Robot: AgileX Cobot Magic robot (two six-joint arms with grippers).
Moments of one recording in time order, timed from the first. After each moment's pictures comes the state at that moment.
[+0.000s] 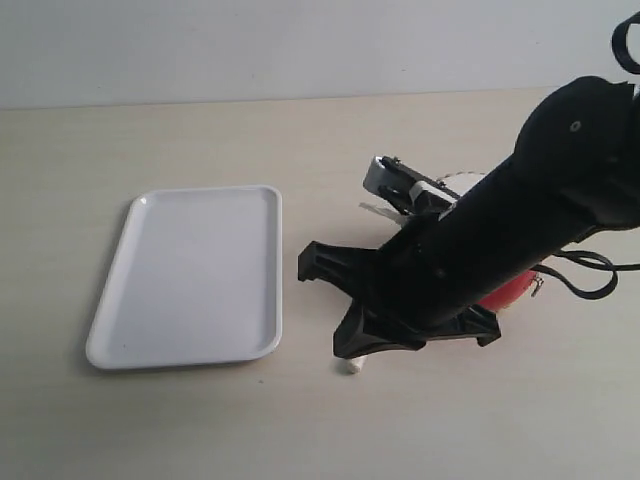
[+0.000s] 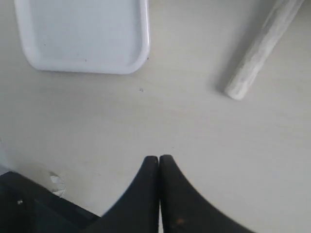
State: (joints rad) left arm -0.57 0.53 -0.45 0.04 0.22 -0.22; right arm 0.63 1.60 -0.80 0.82 0.65 0.01
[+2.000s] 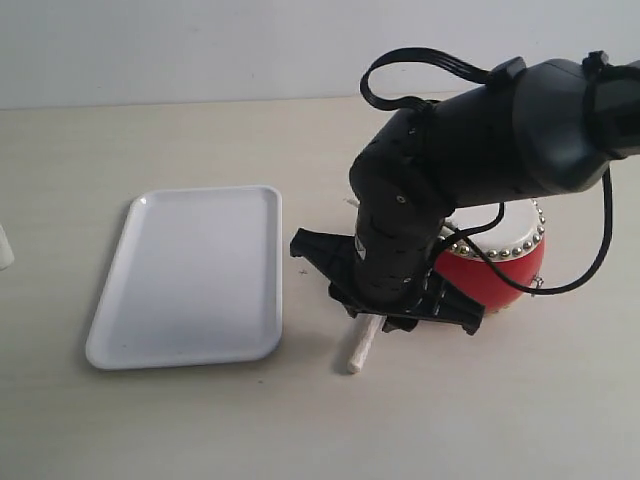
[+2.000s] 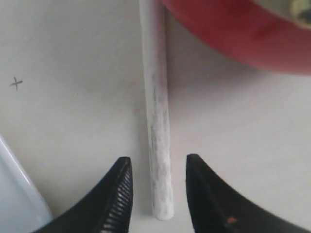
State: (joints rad) left arm -0.73 0.48 -0.45 0.04 0.25 -0.24; right arm 0.81 1.87 -1.07 -0.19 0.71 1.41
